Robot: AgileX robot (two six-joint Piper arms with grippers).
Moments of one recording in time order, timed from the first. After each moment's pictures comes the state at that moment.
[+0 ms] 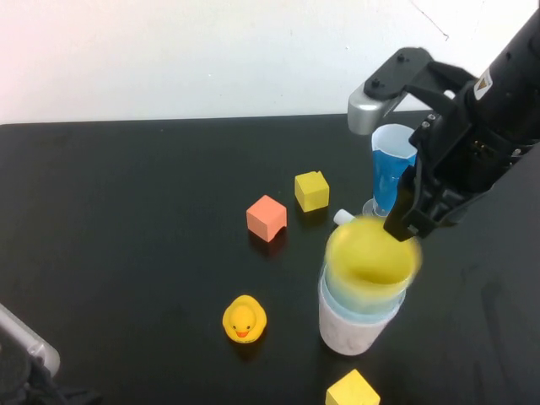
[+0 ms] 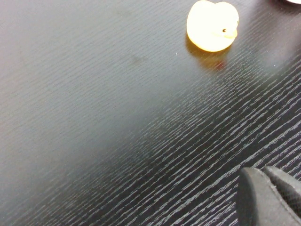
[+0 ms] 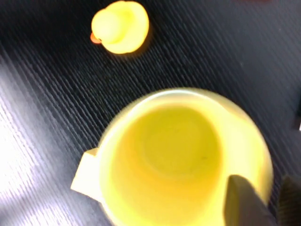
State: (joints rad) right arm 0.49 1.65 -1.59 0.28 1.30 -0.52; left arm -0.64 0.61 -0.57 0.06 0.81 -0.09
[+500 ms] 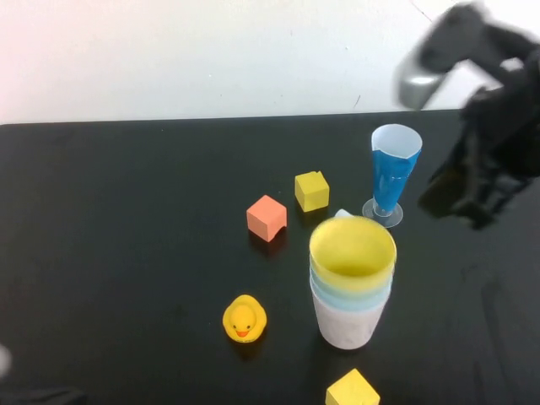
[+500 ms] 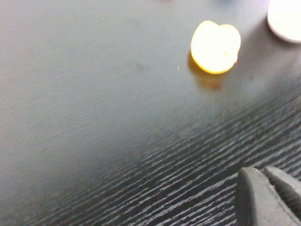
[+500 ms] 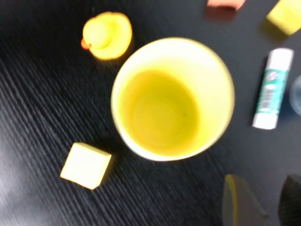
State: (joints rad) right arm 0.49 1.50 -1.54 0.23 1.27 -0.53; left arm -0.64 0.52 -0.54 0.07 0.78 -0.27
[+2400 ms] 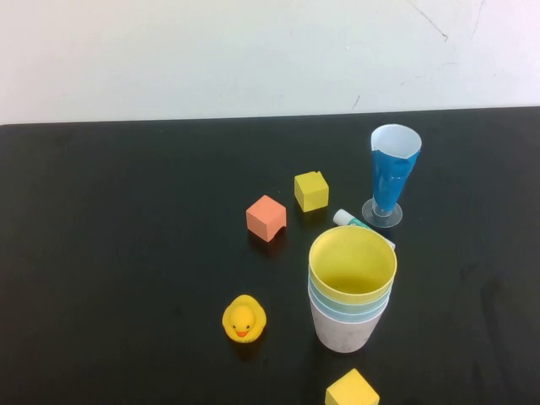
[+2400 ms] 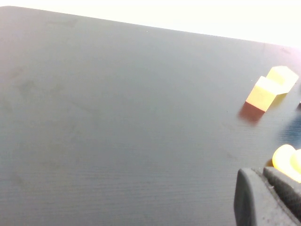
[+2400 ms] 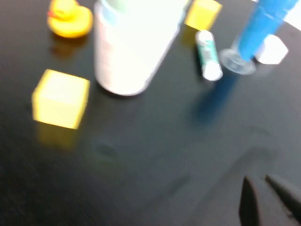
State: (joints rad) right arm 0.49 0.35 -0.28 0.10 0.49 -0.42; left arm -0.64 0.04 -0.41 0.51 0.84 -0.80
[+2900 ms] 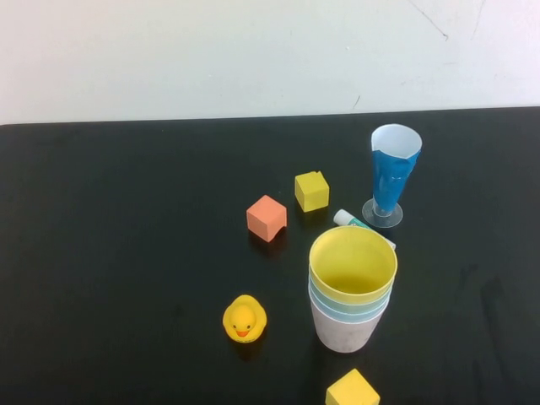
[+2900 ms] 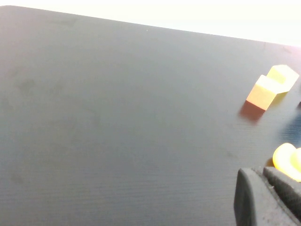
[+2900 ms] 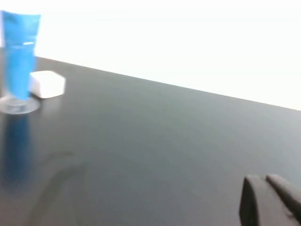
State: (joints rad) right arm -0.06 -0.01 0.03 0.09 0.17 -0.29; left arm -0.64 0.04 -0.41 0.50 0.84 -0.80
